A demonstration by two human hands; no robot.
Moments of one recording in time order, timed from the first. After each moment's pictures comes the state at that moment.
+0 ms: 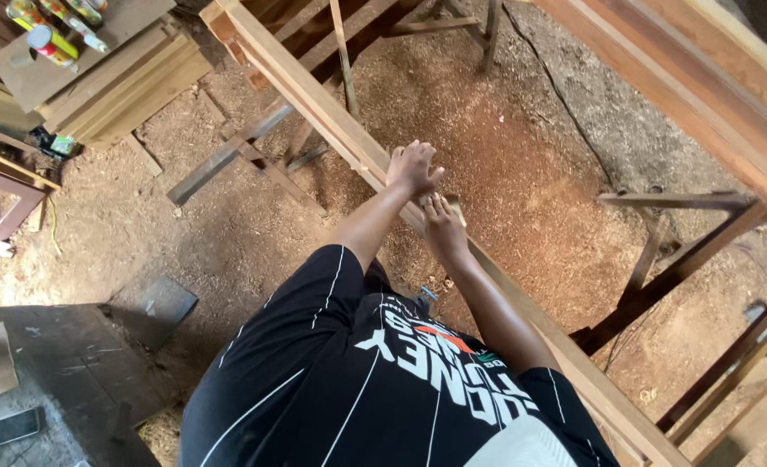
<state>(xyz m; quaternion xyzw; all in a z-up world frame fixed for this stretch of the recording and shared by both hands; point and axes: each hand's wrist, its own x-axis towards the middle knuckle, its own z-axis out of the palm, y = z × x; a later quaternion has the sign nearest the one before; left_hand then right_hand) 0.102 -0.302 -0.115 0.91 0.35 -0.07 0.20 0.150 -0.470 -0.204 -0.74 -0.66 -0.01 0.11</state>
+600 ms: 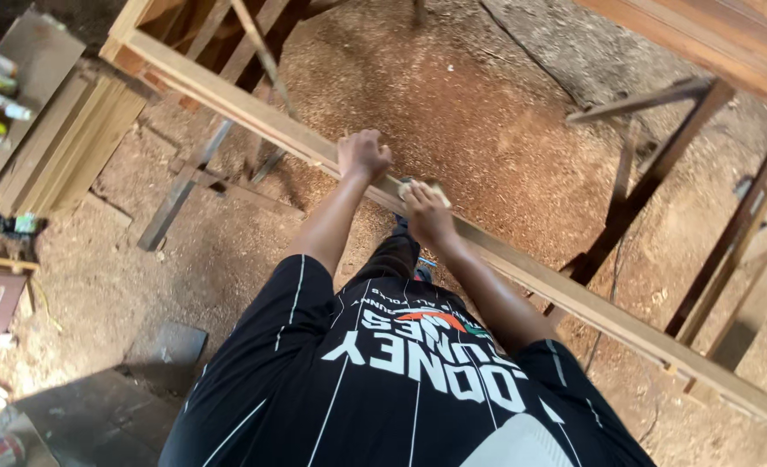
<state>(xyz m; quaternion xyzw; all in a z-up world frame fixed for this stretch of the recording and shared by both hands) 0.104 -0.302 -0.122 0.91 0.37 -0.06 0.19 0.136 -0.516 -0.177 -0.80 -0.57 0.01 0.16</state>
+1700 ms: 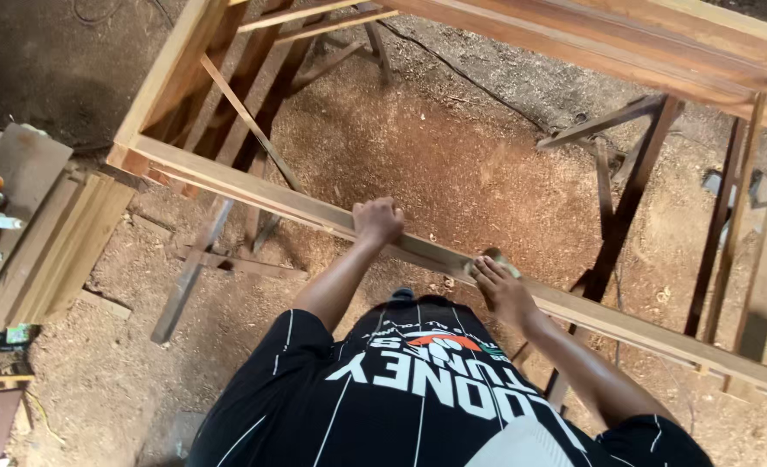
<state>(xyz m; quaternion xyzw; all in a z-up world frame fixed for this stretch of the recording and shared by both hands) 0.101 -0.294 -0.122 0.93 0.27 -0.13 0.21 0.152 -0.641 -0.167 -0.79 -0.60 -0.02 0.10</state>
